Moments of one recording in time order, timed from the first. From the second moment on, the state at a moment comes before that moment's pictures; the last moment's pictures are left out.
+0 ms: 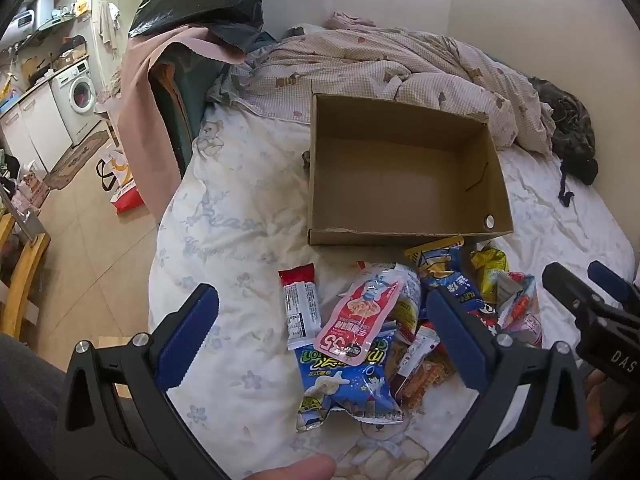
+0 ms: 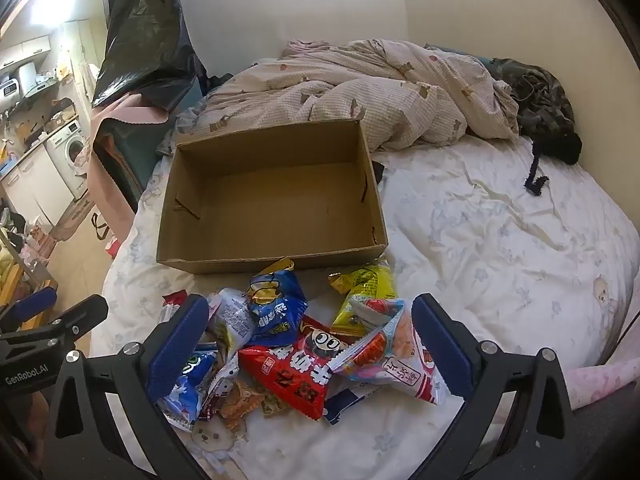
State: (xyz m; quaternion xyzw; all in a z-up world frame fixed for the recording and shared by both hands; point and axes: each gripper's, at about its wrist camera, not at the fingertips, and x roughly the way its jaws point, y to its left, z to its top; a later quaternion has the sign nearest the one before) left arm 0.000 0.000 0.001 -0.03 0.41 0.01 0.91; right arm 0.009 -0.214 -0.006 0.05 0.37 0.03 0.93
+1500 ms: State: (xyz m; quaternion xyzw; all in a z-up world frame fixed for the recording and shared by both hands) left arm 0.000 0.000 0.002 -0.04 0.41 0.01 0.91; right arm 0.010 -0.215 -0.007 0.04 0.37 0.03 0.93
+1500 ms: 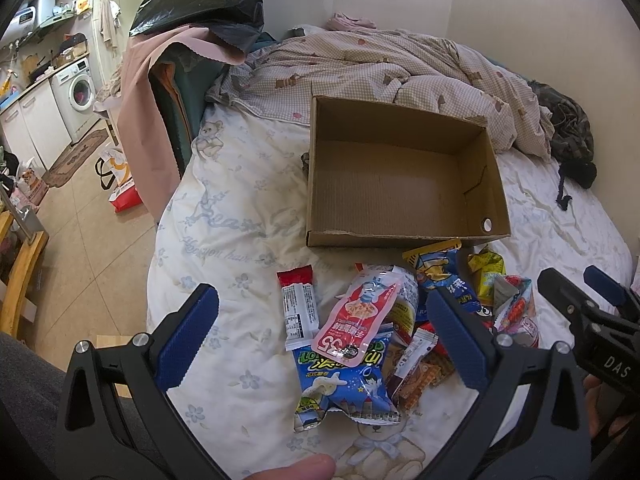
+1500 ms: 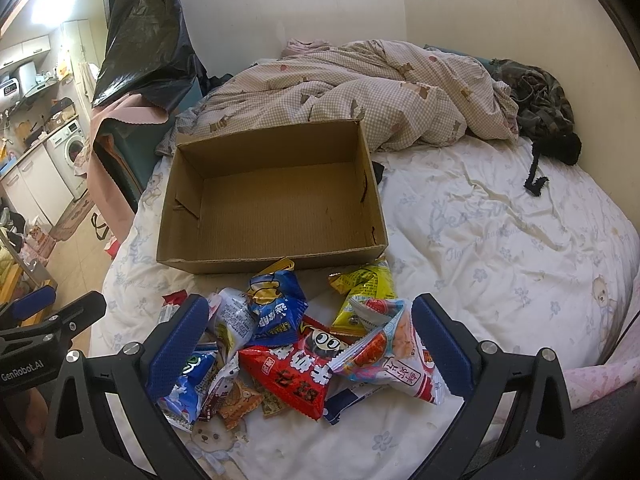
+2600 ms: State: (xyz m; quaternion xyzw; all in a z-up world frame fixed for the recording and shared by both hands) left arm -0.001 0.000 0.000 -0.03 0.41 0.01 0.91; right arm 0.010 -0.217 -0.009 0.05 0.37 0.03 0.93
